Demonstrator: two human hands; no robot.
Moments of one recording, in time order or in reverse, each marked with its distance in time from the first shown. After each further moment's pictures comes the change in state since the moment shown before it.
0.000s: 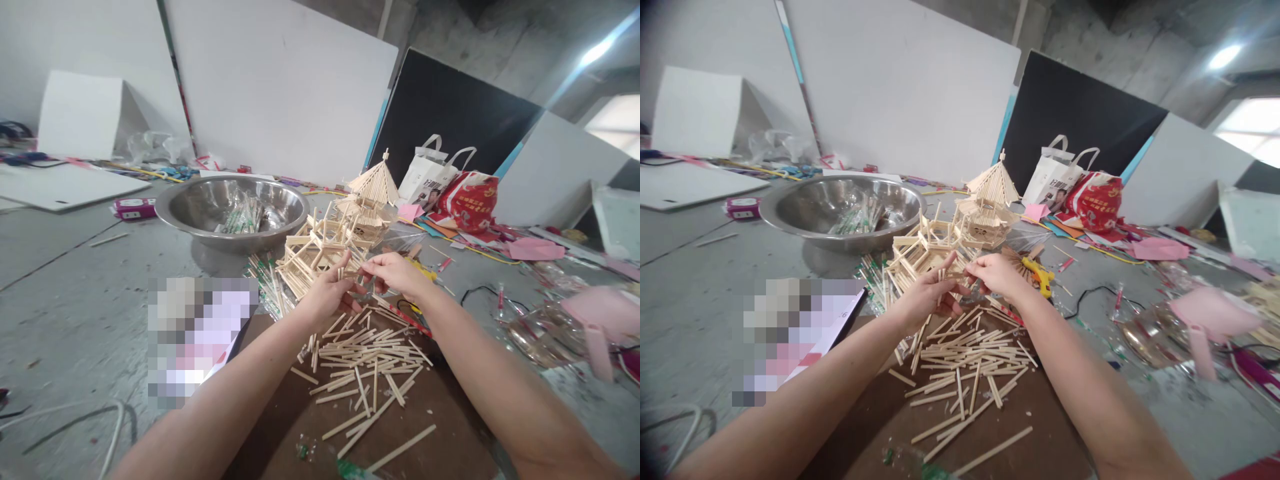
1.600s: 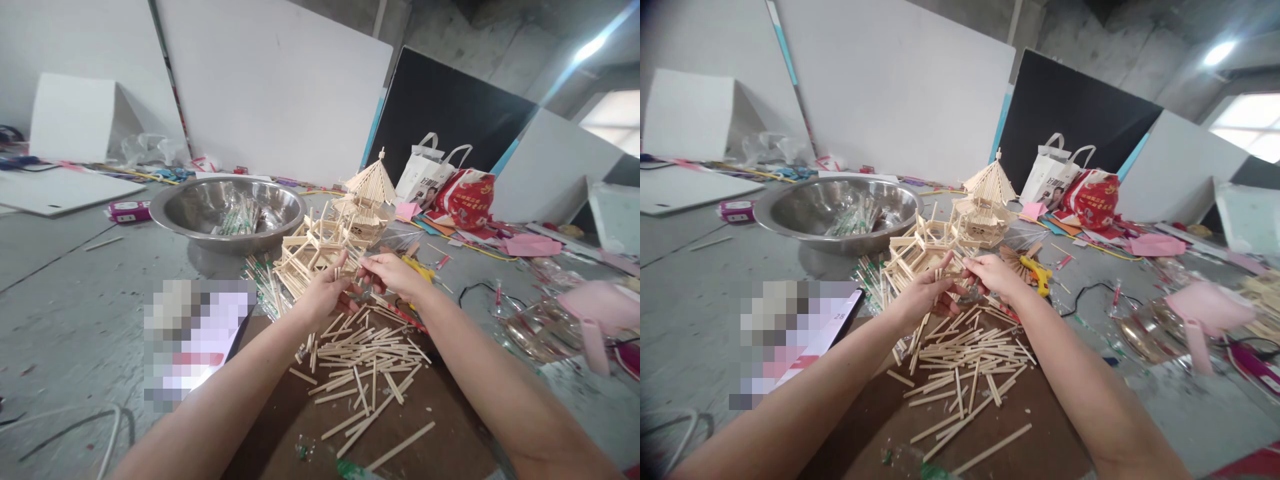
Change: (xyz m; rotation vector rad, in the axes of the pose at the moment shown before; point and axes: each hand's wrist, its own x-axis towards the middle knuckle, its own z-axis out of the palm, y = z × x) left_hand -0.003 0.005 0.003 0.122 0.027 -0.017; right_hand -0.001 -0.001 0.003 0.090 -0.018 0.063
